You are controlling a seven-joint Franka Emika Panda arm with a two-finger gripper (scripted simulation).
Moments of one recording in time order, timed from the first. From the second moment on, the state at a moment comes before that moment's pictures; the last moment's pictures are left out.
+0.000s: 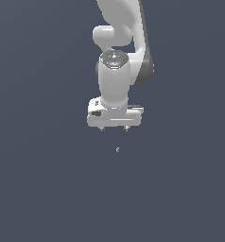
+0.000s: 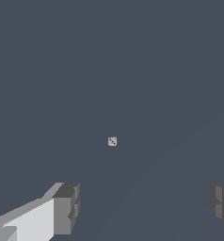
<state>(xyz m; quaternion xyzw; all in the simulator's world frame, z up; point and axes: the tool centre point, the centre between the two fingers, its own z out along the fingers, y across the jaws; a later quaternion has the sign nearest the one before) 0.010 0.007 0.184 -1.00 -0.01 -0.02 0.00</state>
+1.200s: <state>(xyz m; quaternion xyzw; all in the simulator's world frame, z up) 0.010 0.017 0.153 -1.00 -0.02 -0.01 -0.01</state>
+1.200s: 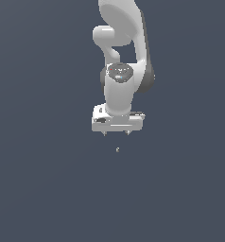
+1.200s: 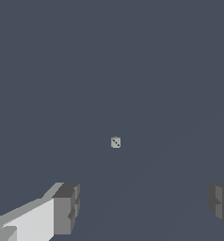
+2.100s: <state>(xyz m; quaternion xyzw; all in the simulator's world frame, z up) 0.021 0.028 0.060 -1.00 -0.02 0.00 0.00</state>
